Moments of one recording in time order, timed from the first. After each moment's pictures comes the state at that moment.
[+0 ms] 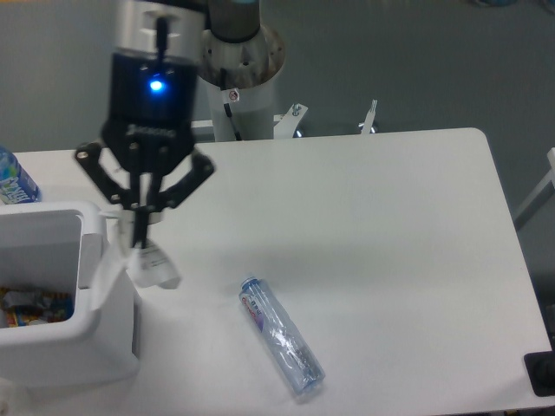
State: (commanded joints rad) arm 2.15 -1.77 -1.30 -0.90 1.25 -0.06
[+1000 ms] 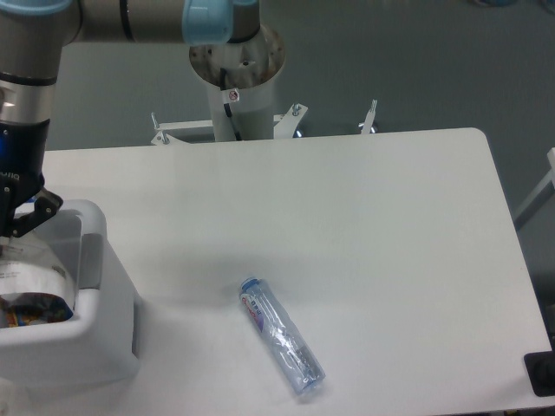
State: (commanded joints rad) arm 1.97 -1.81 -1.37 -0.90 1.25 -0.05
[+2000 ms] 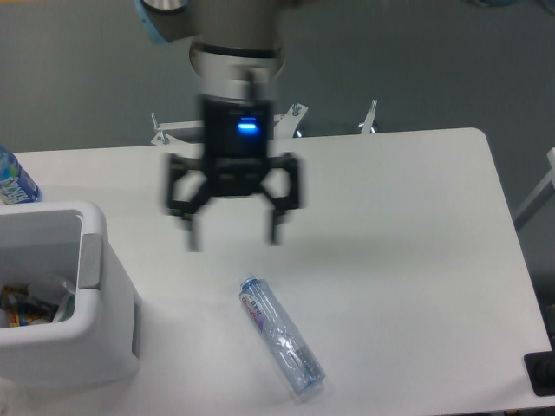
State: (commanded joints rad) arm 2.55 -1.76 -1.43 -0.91 1.26 -0.05
